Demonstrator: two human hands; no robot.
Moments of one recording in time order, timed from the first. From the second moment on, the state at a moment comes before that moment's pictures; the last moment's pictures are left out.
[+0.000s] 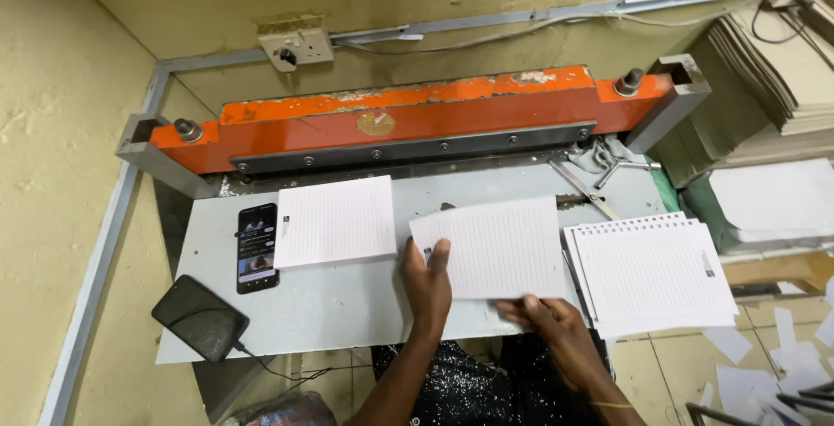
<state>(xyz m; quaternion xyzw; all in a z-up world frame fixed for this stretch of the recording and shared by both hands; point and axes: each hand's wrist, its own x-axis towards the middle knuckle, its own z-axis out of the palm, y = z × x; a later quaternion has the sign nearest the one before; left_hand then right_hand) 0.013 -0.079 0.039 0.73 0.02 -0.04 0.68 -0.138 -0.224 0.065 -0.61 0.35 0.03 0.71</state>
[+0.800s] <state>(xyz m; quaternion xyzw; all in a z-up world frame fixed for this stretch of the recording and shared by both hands) 0.096 -0.131 0.071 0.69 0.05 -0.27 0.66 0.019 -0.281 0.022 -0.40 0.43 -0.16 0.79</state>
